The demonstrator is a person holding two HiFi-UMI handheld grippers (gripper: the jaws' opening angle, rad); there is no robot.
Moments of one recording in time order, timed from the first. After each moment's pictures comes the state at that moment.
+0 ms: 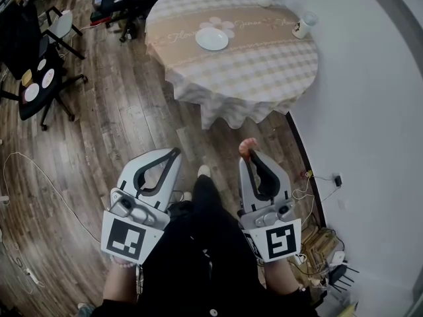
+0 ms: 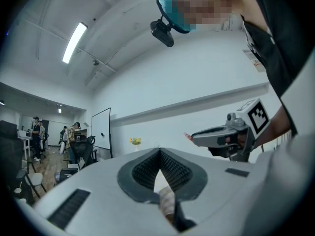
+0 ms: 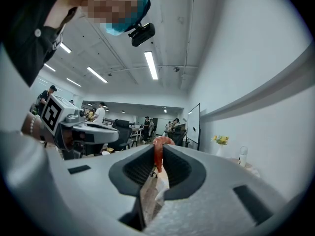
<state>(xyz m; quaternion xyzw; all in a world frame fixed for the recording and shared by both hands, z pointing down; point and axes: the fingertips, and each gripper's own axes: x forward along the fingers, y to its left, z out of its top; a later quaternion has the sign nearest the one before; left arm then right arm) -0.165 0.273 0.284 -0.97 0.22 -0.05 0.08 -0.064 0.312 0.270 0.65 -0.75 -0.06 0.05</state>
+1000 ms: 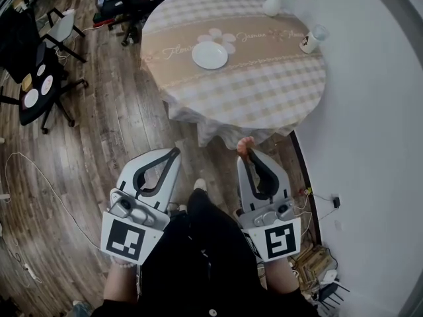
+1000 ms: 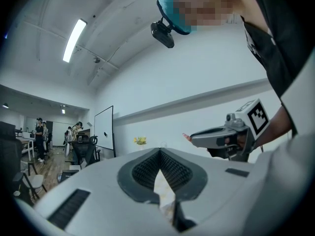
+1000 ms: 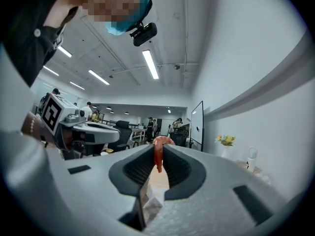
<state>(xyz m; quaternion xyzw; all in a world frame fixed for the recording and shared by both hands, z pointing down) -0.083 0.182 0.286 -0.96 0.25 -0.06 0.07 0.016 0.213 0.274 0.63 -0.78 -0.05 0.04</state>
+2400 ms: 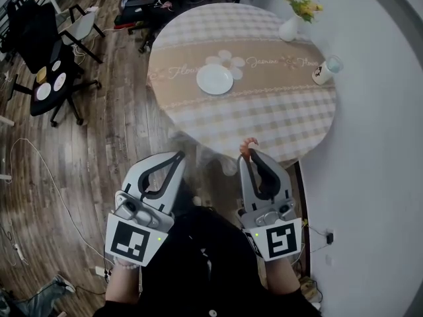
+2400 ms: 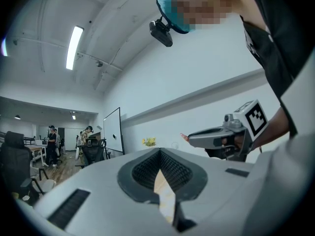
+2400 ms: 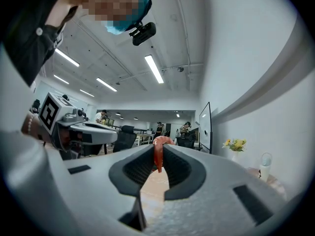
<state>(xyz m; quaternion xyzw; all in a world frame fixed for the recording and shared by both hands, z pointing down) -0.015 0.131 0.272 -0.94 0.31 -0.07 0.10 0.086 0.142 0.262 0.57 -0.82 -0.07 0.01</state>
